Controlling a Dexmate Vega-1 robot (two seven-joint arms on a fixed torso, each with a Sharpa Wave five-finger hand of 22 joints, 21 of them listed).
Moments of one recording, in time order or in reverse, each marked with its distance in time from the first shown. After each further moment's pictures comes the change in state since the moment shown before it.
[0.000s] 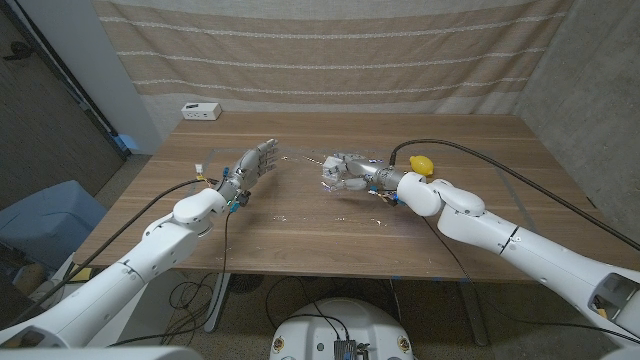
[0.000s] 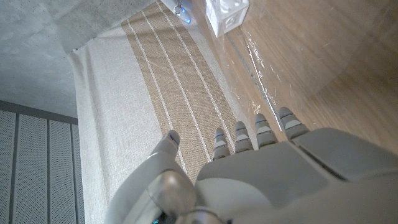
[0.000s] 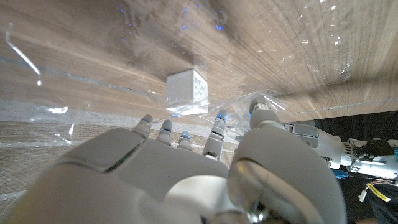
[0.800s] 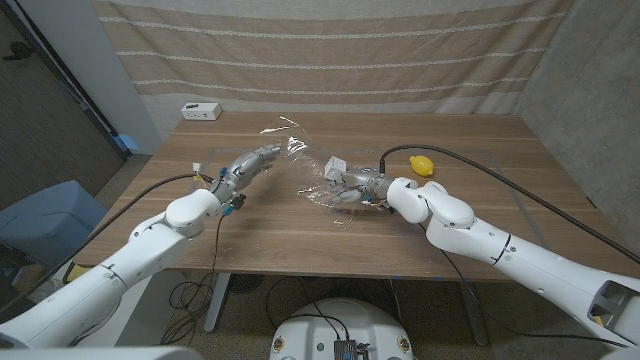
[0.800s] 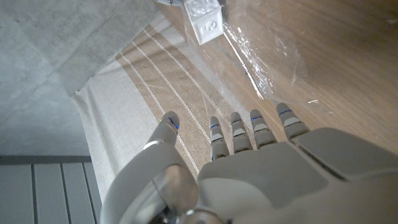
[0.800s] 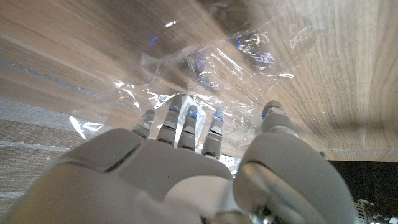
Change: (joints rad) left arm 0.065 0.139 -0.015 -0.148 0.195 0.042 0.099; left_hand 0.197 -0.005 0.072 -0.172 -0.004 0.177 -0.059 0.039 0.000 0.125 -0.064 0.024 0.000 0.050 -0.083 0.000 0.000 0.032 -0.025 0.000 0.000; right arm 0.002 0.021 -0.066 -0.104 -0.163 -0.201 0.185; right_hand -0.083 -0.082 -0.030 -0.010 0.005 -0.020 0.065 -0.009 0.003 0.331 0.015 0.150 0.018 0.286 -0.069 0.182 0.020 0.061 0.000 0.043 -0.003
